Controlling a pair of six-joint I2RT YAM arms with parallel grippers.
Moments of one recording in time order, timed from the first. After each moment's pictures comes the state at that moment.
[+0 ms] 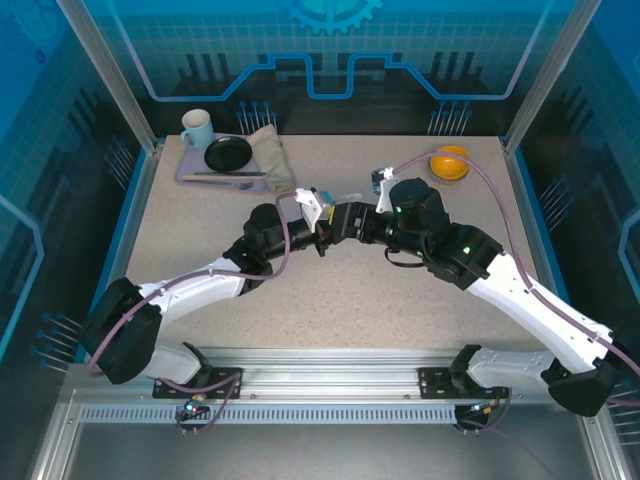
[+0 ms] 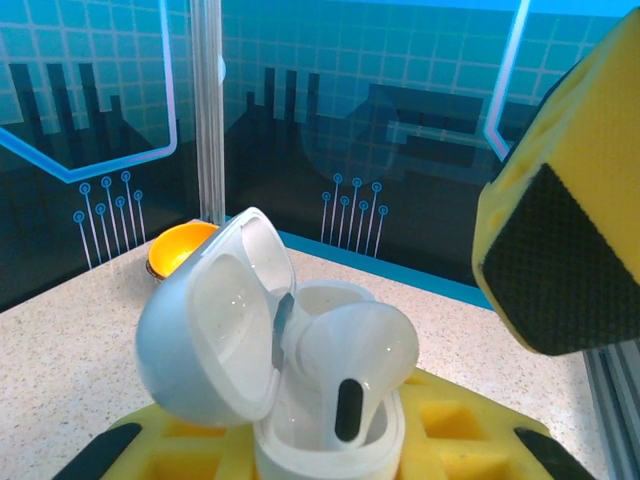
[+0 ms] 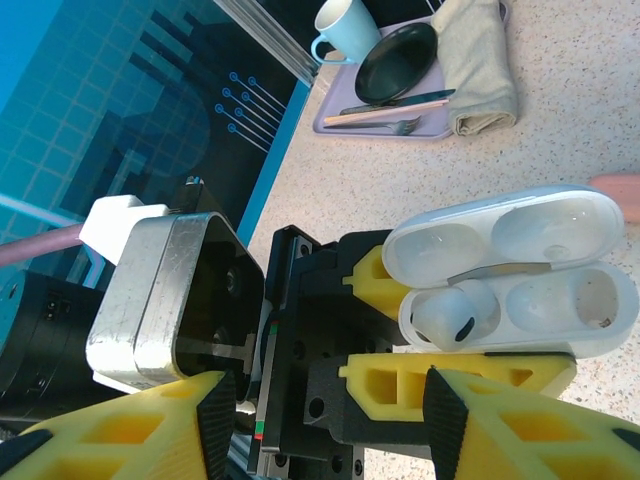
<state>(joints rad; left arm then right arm) -0.66 1.41 0.79 0.63 0.42 -0.09 0.81 1.16 1.29 -0.57 -0.02 0.79</state>
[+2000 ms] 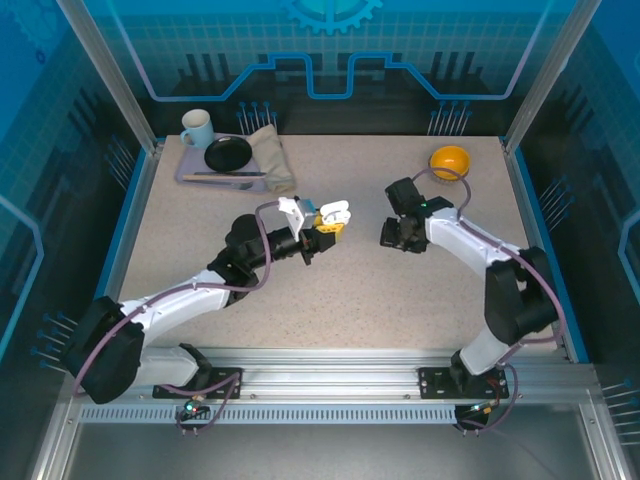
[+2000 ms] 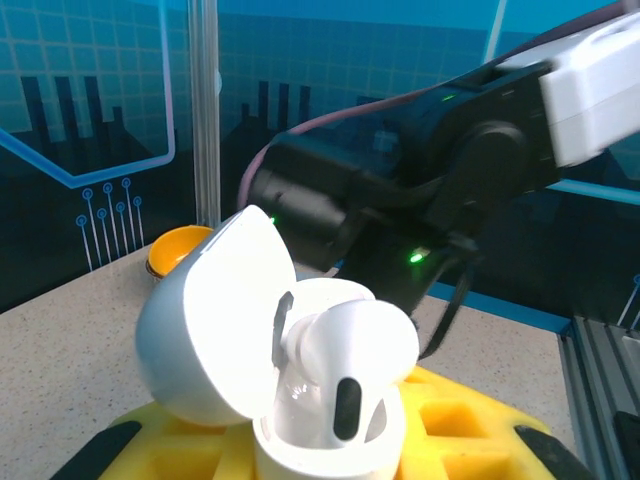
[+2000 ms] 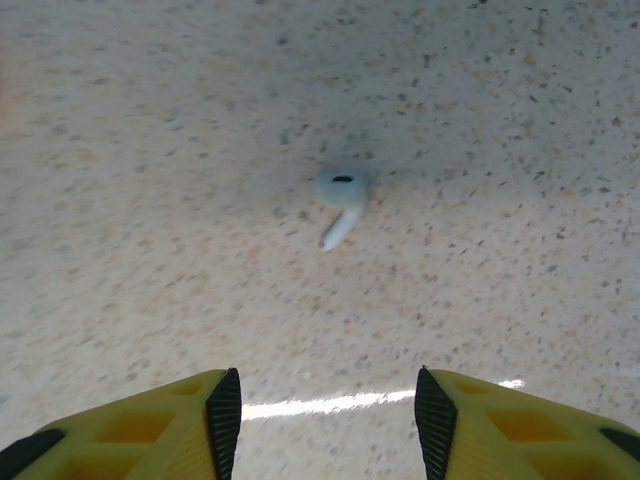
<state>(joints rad) -0.62 1.27 0.67 0.67 0.46 -0.11 0.39 1.66 1.16 -0.77 0.11 0.61</state>
